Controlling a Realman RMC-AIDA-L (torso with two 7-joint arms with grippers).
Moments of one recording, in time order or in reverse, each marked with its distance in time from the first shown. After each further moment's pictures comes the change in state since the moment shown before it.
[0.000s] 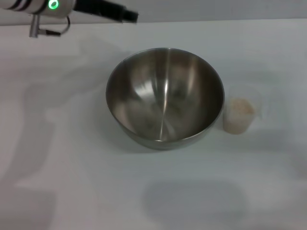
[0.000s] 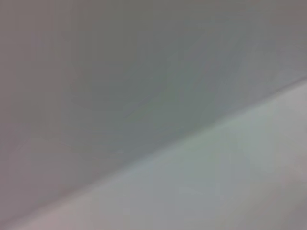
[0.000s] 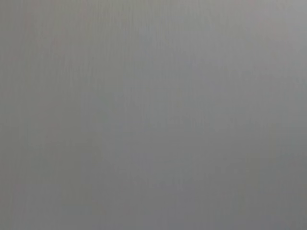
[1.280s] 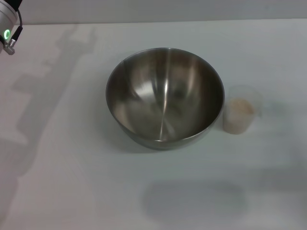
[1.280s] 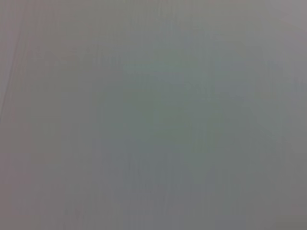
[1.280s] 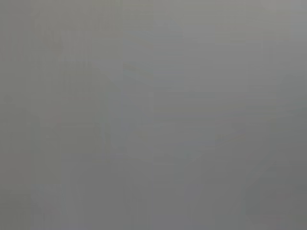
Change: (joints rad) left arm 0.309 0.081 0.529 0.426 0.472 1.816 -0.847; right arm -0.292 0.029 -0.130 0.250 -0.011 -0.042 -0.086
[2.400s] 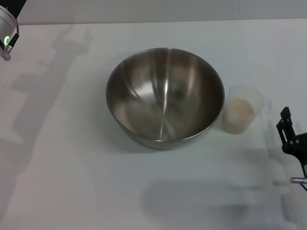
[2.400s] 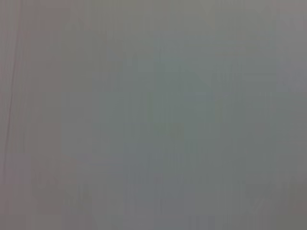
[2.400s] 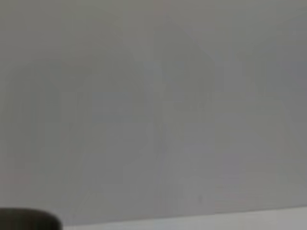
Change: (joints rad) left arm -0.033 0.005 -0.010 0.087 0.001 -0.010 0.049; right arm -0.234 0.002 -0.390 0.380 0.140 0.206 -0.367
